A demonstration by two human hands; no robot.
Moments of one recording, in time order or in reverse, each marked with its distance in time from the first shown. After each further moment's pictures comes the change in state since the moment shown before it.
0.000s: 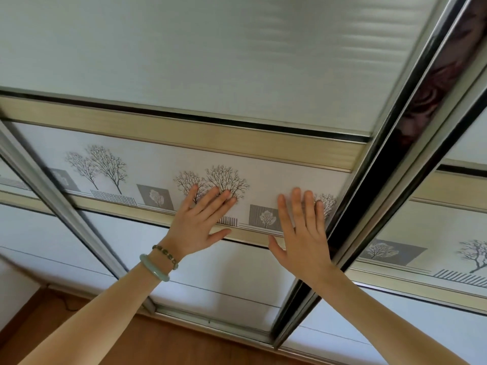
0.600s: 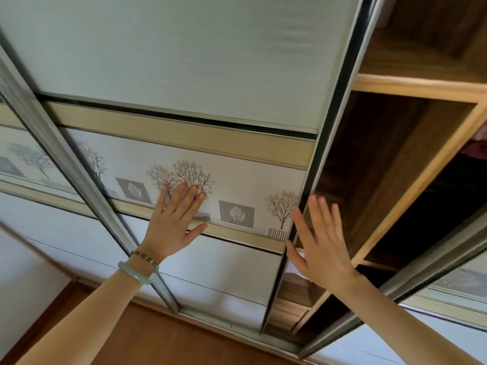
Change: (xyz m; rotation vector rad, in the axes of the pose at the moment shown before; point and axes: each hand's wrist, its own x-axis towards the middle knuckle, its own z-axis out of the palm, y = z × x) left_hand -0.087 -0.115 -0.017 0.126 -0.091 -0.114; right_hand 0.036 -0.049 0.015 0.158 0.157 -0.165
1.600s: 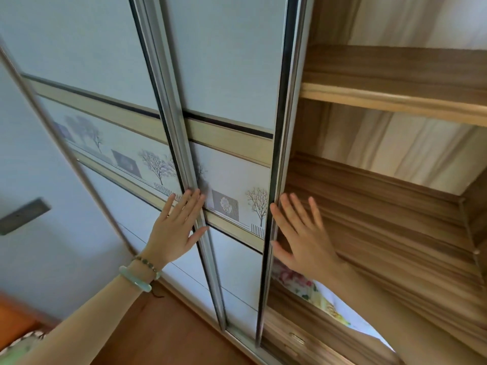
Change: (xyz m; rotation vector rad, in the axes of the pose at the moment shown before) left_hand -0.106 -0.168 -0.040 0.269 -0.320 -0.241; right_hand 0.159 -0.143 0.126 0.251 -0.096 -0.250
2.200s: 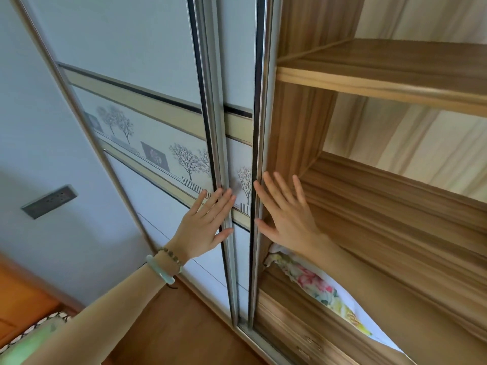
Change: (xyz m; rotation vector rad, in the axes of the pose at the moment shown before) left_hand 0.000 -0.009 -0.005 -0.104 0.035 0.095; right_hand 0.087 -0.042 0.045 0.022 -0.101 -0.064
